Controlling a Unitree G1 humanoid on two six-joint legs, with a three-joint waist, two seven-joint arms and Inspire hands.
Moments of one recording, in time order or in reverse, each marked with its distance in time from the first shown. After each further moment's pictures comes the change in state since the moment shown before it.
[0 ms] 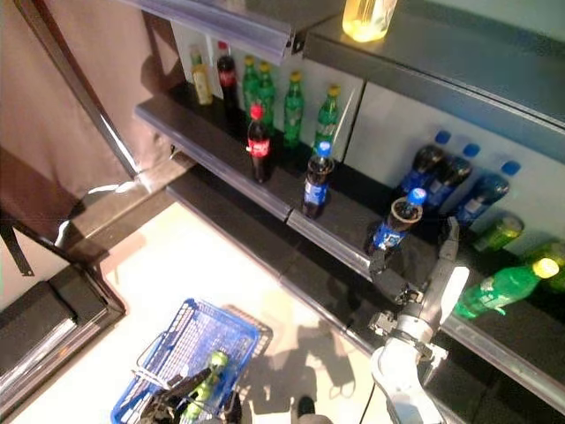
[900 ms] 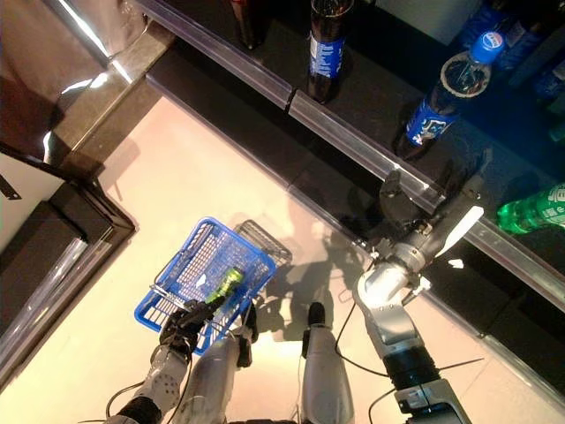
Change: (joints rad) left arm -0.237 0.018 -0.102 -0.073 -0.100 -0.072 0.001; right arm -0.506 0.035 0.008 0.195 0.163 -0.098 -0.126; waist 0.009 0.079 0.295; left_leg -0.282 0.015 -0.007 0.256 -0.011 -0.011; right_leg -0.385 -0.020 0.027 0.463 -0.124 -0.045
